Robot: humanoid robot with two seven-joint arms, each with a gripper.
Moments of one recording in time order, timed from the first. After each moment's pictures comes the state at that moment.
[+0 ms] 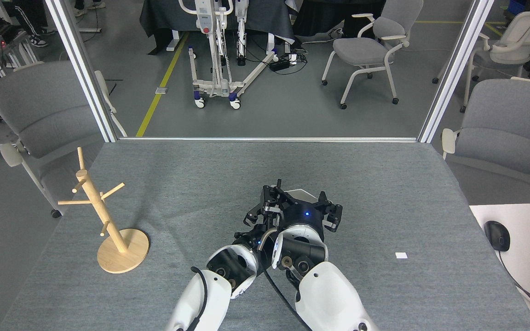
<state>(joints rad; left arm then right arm) -0.45 -0.14 -0.40 -1.24 -1.67 -0.40 -0.29 -0.52 0.11 0.63 -1.49 1.37 0.88 0.59</state>
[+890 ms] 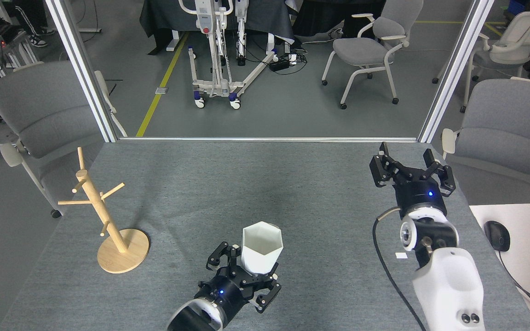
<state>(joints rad) -0.10 -0.05 -0.31 -1.58 -1.69 -0.30 -0.27 -0.44 -0.09 -0.01 -1.41 1.33 0.09 0.17</state>
